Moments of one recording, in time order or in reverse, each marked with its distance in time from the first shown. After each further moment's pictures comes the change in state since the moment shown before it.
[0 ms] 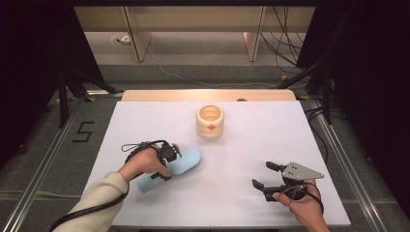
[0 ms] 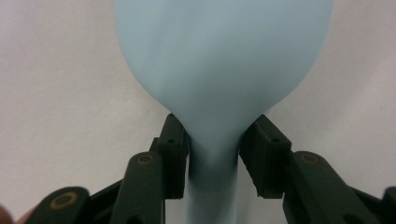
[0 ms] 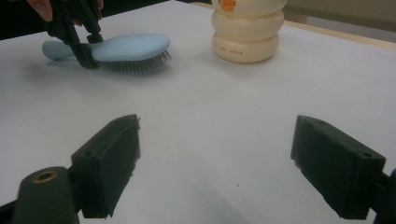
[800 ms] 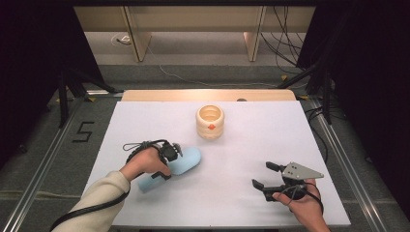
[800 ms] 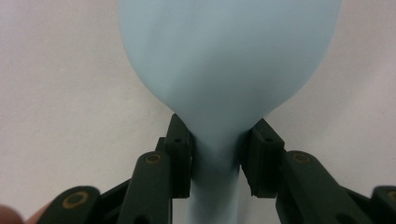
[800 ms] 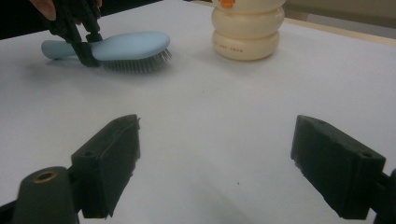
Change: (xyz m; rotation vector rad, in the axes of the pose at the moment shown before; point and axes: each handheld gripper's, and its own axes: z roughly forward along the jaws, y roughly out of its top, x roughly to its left) left arm -0.001 0.004 0.000 0.023 0.007 -0.019; right arm 0.000 -0.001 0.000 0.009 0.002 0.005
